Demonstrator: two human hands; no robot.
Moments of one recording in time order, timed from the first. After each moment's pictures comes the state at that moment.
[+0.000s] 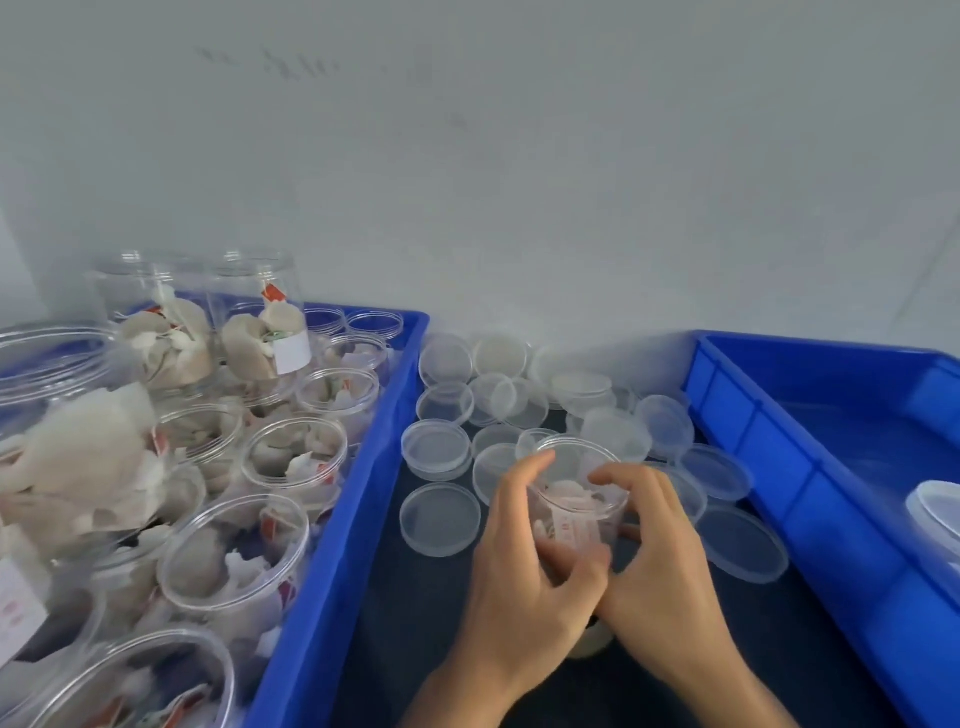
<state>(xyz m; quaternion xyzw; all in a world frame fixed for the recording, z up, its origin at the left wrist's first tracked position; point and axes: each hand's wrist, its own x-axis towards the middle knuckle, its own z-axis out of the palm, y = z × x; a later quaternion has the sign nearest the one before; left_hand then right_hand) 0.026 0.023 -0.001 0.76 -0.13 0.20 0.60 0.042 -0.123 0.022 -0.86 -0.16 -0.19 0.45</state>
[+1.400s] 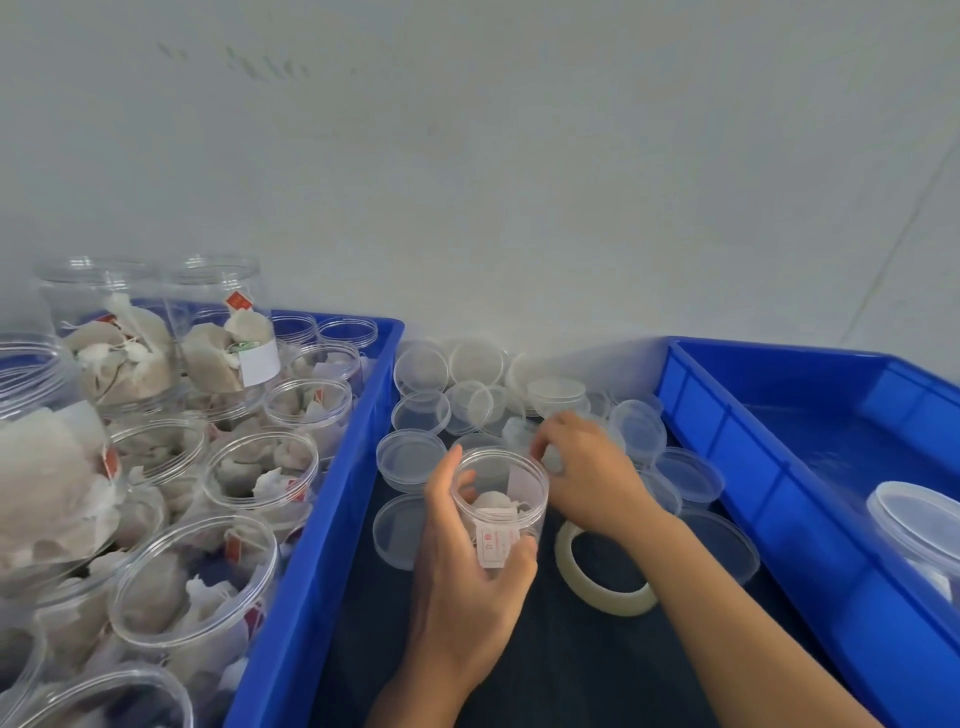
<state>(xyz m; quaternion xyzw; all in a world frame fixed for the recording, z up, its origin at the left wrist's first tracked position) 0.043 0.044 -0.018 0.77 -0.07 0.26 0.58 0.161 -0.113 0.040 -0.95 -0.19 -0.14 0.19</state>
